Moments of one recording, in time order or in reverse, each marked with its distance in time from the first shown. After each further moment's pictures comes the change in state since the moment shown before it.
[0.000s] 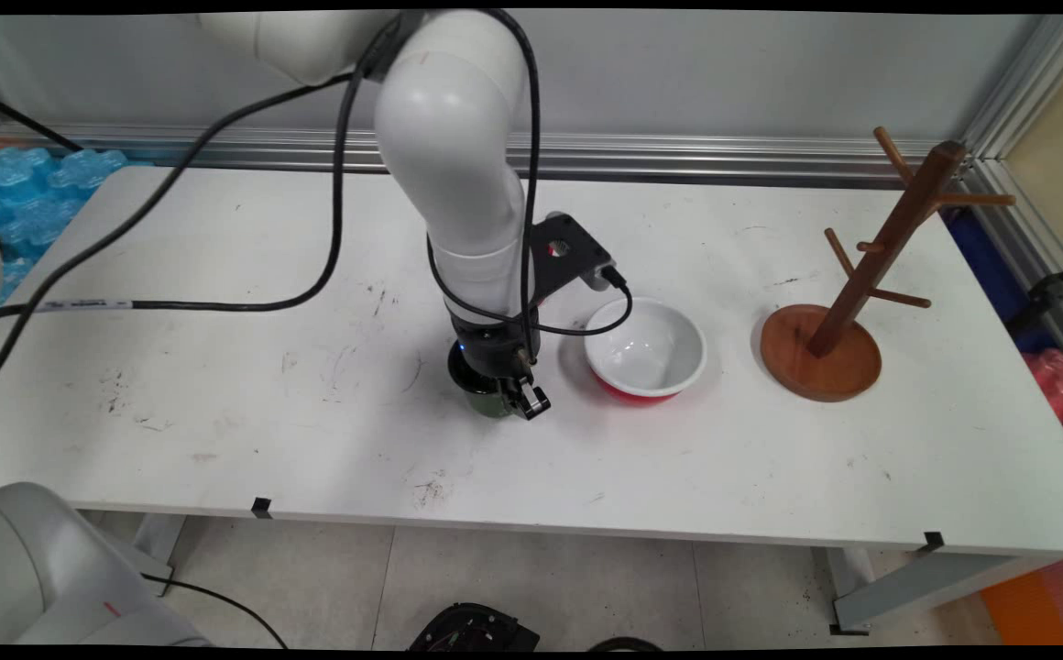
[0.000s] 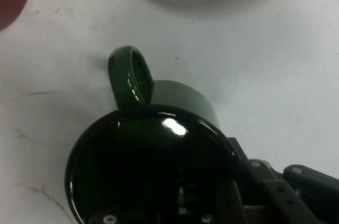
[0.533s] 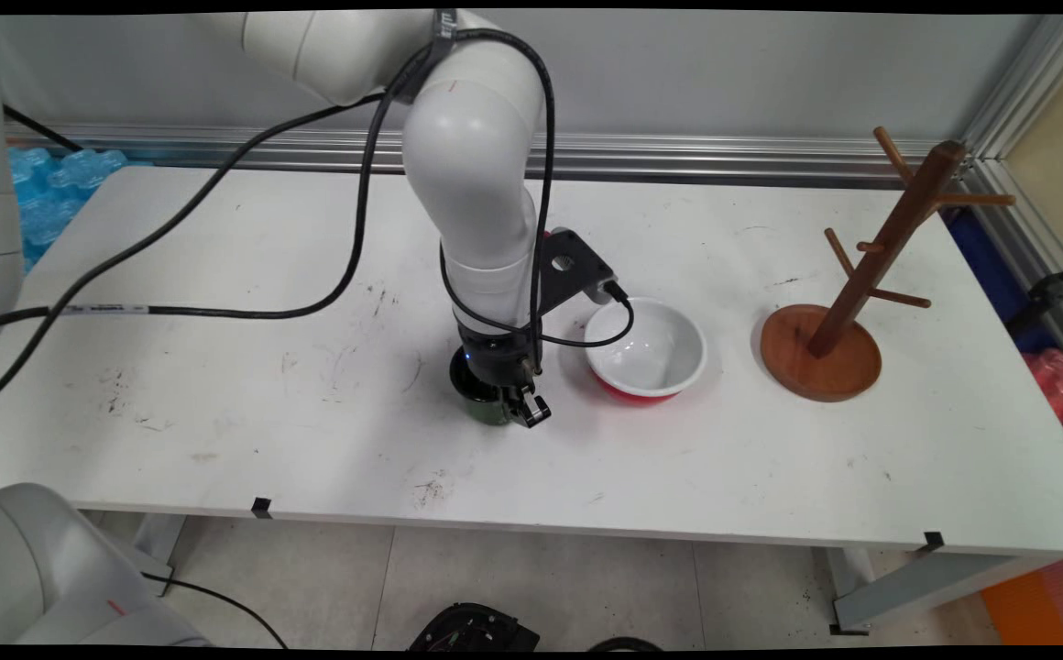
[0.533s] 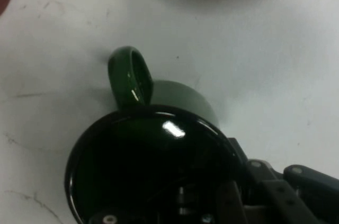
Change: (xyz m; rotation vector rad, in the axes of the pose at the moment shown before) arm 0.006 0.000 0.019 0.001 -0.033 0.002
